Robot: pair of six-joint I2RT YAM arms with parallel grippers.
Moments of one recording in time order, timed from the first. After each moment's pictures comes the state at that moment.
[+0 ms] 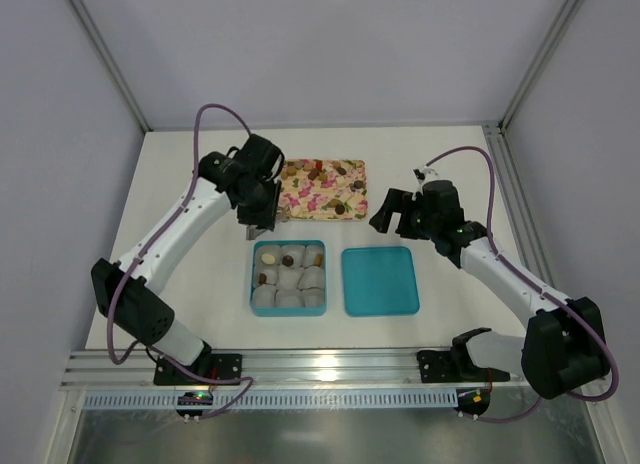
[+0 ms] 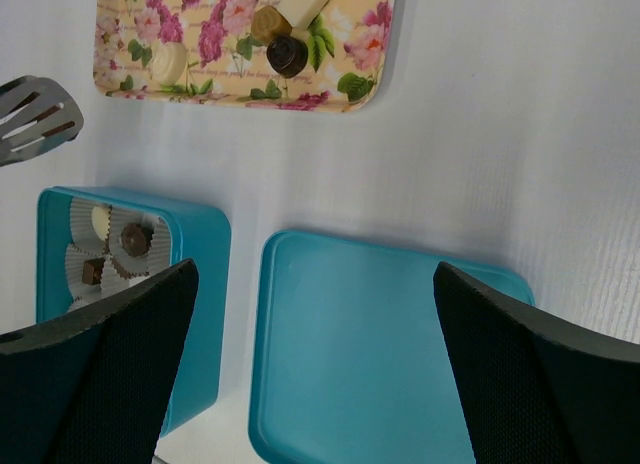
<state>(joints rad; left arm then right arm) -0.54 1.58 1.62 -1.21 -0.08 -0.35 0.33 1.21 0.77 -0.19 -0.17 0.49</state>
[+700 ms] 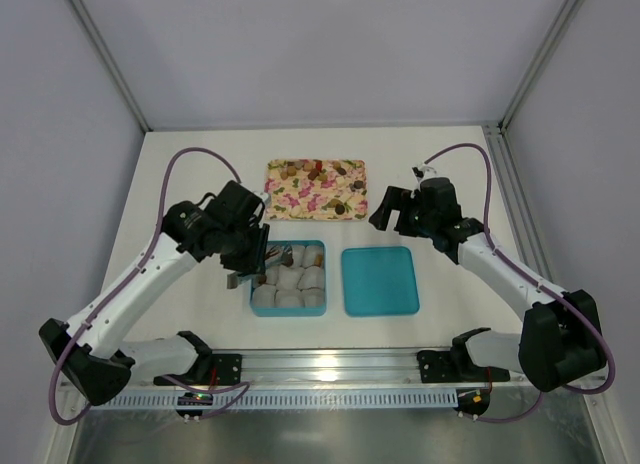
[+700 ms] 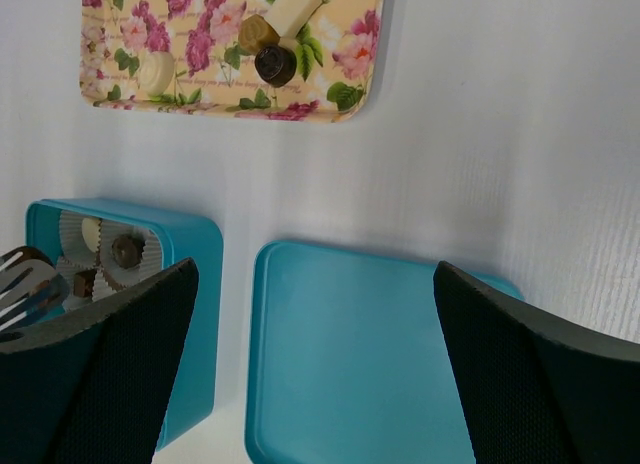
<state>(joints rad) -0.66 1.19 1.31 -1.25 0.02 -0.42 0.33 1.25 0.79 -0.19 -0.15 0.49</state>
